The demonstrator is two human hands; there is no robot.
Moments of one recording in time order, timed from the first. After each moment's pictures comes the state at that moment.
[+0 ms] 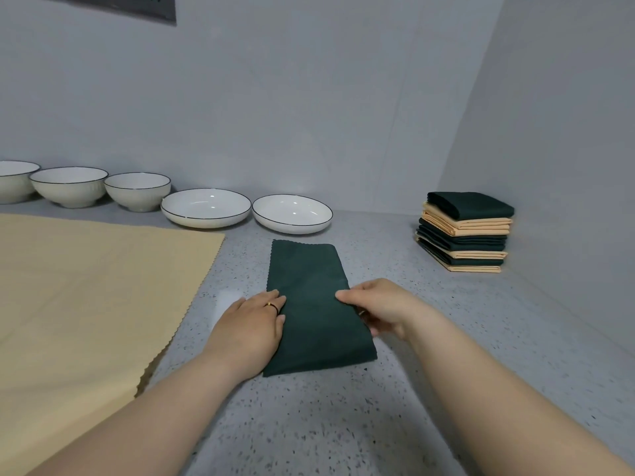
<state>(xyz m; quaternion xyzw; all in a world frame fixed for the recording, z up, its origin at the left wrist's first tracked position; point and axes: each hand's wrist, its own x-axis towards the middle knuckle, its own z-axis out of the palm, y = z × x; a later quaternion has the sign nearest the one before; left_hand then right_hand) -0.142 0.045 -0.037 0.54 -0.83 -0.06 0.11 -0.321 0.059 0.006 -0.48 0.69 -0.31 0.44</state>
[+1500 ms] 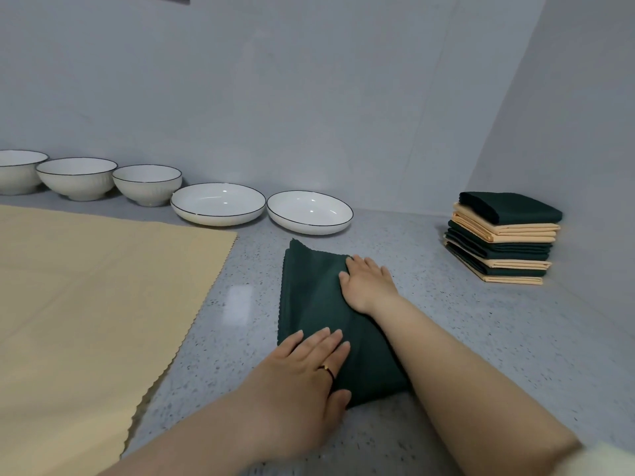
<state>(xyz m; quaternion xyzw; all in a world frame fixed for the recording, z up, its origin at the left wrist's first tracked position) -0.159 0.067 -0.040 0.39 -0.92 -0.06 -0.05 -0.313 -0.039 -0.032 -0.66 0.74 -0.01 0.08</state>
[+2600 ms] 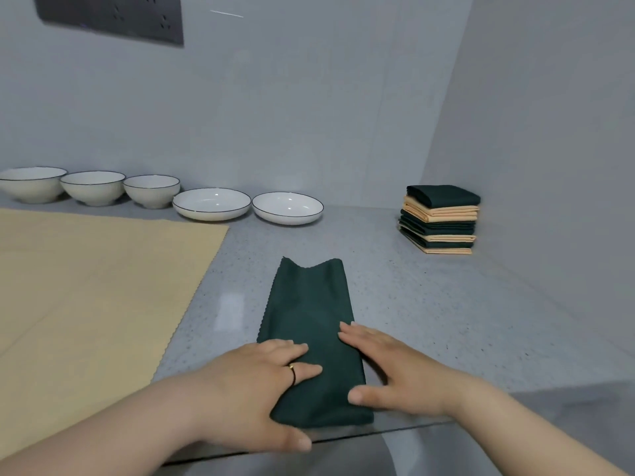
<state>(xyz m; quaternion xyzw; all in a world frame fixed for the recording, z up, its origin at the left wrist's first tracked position) -0.119 0.171 -0.013 0.33 -0.93 -0.13 -0.07 -0.339 0.194 -0.018 -0.80 0.56 -0.03 0.21</state>
